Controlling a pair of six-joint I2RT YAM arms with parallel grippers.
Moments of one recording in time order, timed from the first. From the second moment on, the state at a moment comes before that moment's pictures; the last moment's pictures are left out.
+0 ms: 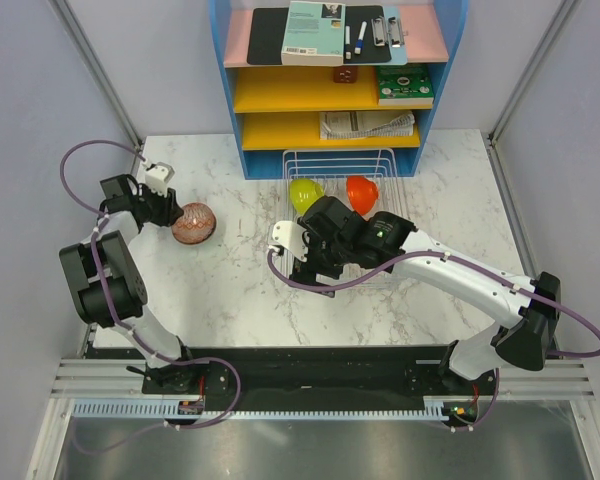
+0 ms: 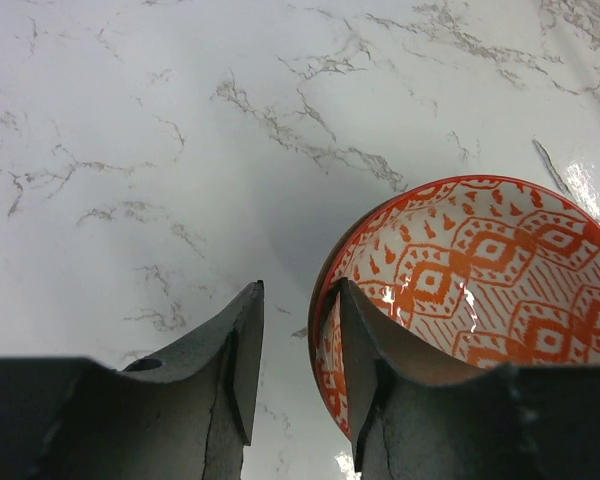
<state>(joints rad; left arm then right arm) 0.37 1.71 1.05 -0.09 0.64 0.55 1.00 1.49 1.46 -0.88 -0.12 -0.43</state>
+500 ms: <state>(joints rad) 0.37 1.74 1.09 -0.17 0.68 0.60 1.00 1.49 1.46 -0.88 -0.12 -0.43</state>
